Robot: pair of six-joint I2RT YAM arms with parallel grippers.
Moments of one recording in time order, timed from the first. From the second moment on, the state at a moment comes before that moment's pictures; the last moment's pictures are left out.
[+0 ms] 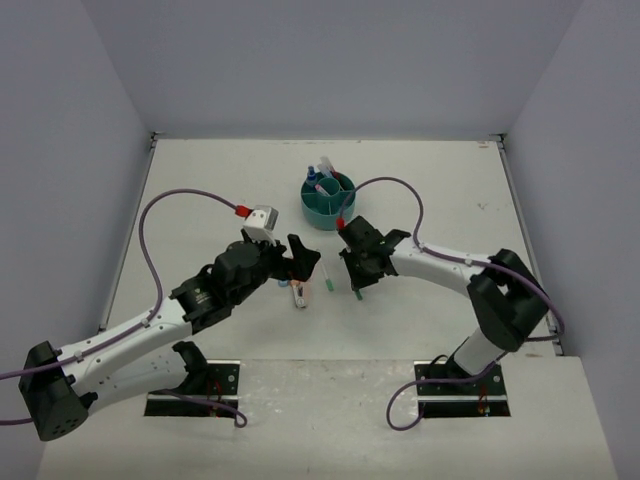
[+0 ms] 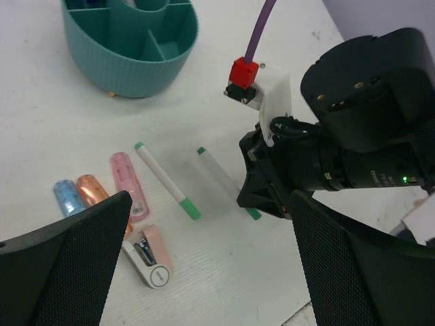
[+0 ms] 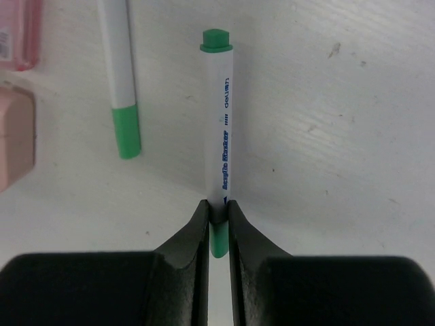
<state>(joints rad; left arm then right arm) -0.88 0.91 0.64 -0.06 -0.29 -0.56 0.76 1.66 1.01 -0.56 0.03 0.40</state>
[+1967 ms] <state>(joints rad) -0.62 1.91 1.05 1.02 -0.29 -0.17 0.76 0.75 0.53 -0.03 0.26 0.40</state>
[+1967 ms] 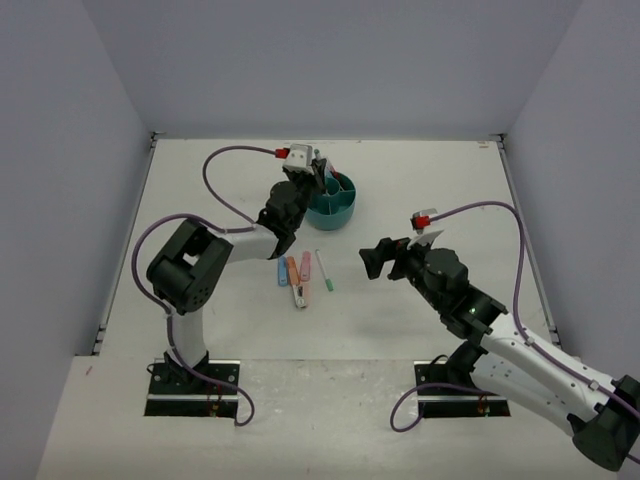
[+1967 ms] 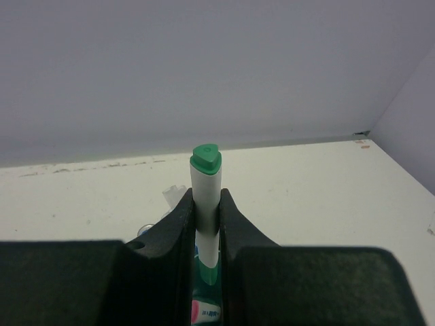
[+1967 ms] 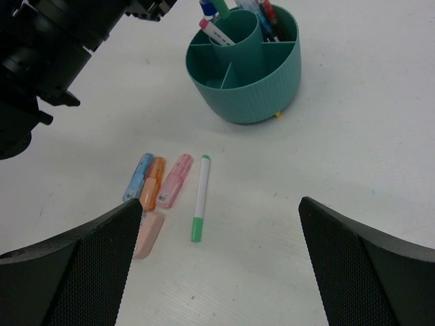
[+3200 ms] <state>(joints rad) -0.71 0.86 0.85 0.26 -0.39 -0.47 0.80 1.63 1.12 -0.43 0.10 0.43</state>
